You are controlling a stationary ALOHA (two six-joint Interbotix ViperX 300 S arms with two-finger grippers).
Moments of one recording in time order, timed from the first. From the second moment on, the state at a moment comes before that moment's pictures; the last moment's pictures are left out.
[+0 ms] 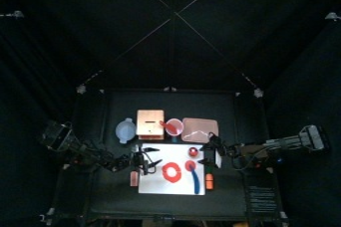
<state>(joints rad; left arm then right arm) -0.41 -0.09 0.92 -0.98 -0.85 0.82 0.07 -0.68 1.13 -0.54 0.06 1.03</state>
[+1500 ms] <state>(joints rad) -0.44 -0.12 0.76 -1.75 -0.81 1.05 0.06 -0.60 1.06 -0.32 0.07 1.08</state>
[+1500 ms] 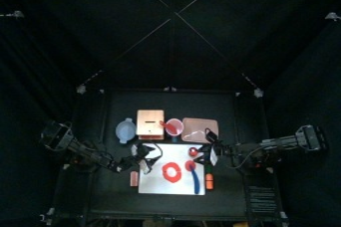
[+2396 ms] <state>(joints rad) -0.54 -0.08 0.64 -2.89 -1.00 1.20 0.06 -0.63 1.07 -0.31 0.14 1.07</state>
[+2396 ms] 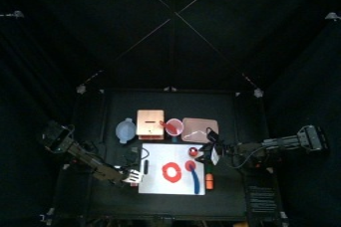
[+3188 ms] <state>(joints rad) -0.55 0.04 0.74 -2.90 -0.74 1.09 0.06 -0.63 1.09 -0.29 0.14 1.08</state>
